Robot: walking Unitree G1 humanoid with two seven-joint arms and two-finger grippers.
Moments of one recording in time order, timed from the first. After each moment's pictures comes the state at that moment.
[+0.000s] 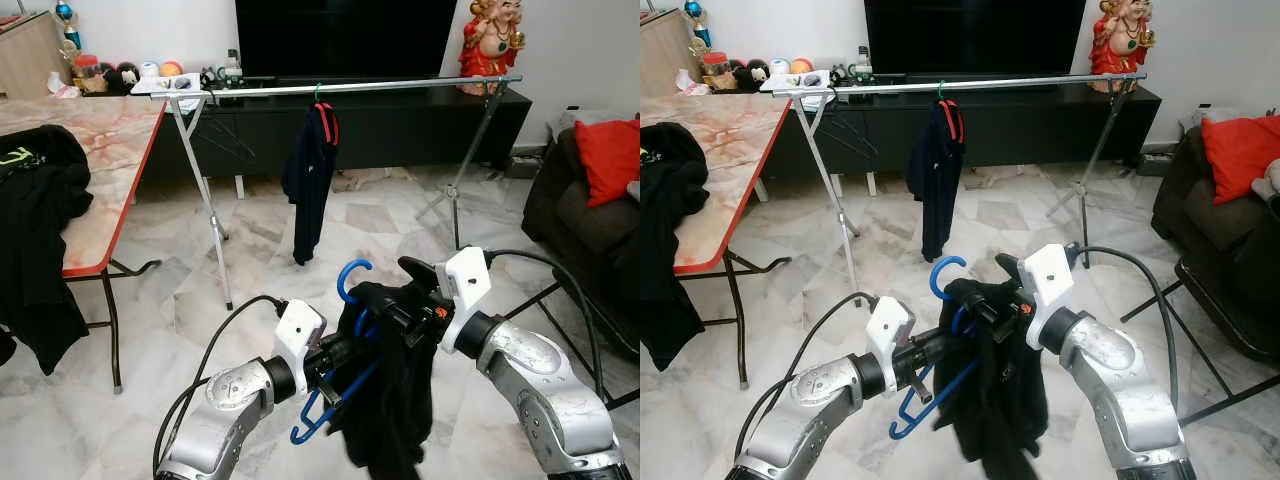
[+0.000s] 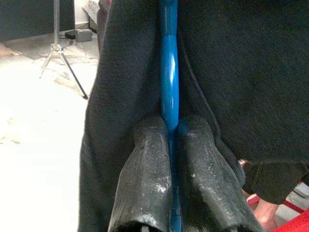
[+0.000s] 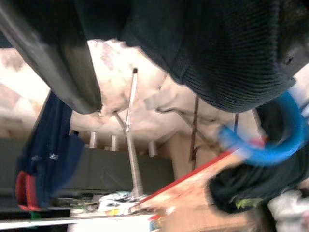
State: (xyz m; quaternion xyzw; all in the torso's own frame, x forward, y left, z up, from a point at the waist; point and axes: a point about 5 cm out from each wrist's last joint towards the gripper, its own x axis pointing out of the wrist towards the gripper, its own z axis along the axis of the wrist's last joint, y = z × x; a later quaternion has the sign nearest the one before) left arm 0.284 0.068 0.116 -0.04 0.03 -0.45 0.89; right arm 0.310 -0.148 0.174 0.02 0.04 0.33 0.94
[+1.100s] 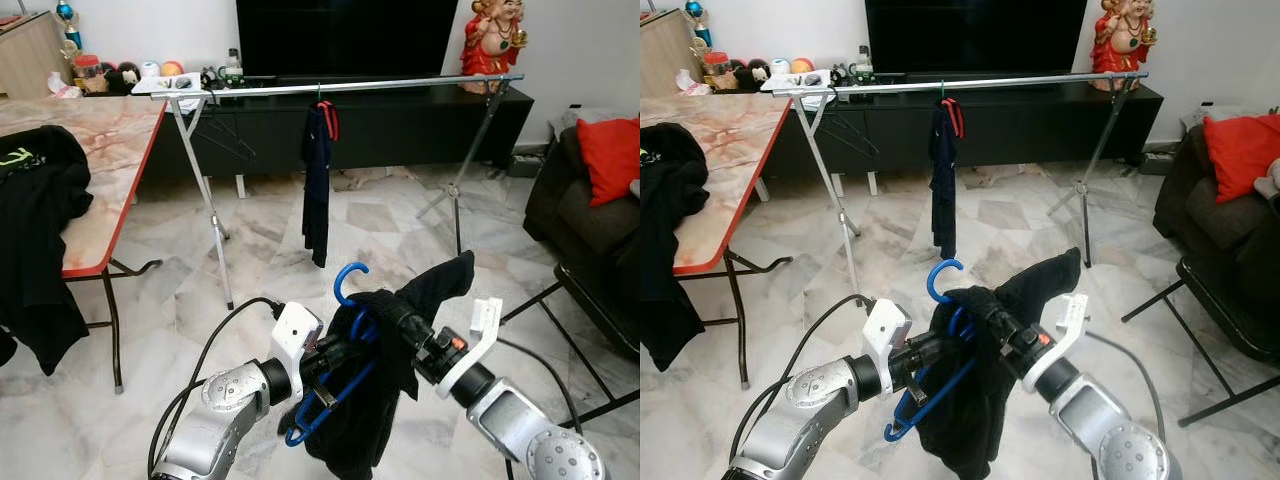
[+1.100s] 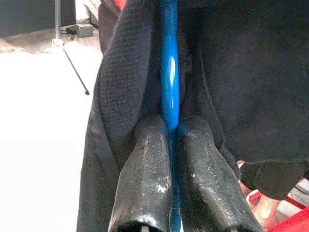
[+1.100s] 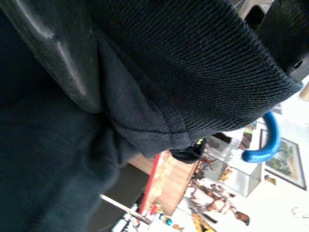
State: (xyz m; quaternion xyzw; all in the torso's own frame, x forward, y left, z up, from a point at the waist) left arm 0.283 0.071 0.113 -0.03 0.03 -0.45 0.89; right arm 0.269 -0.143 0.125 0.45 0.17 0.30 0.82
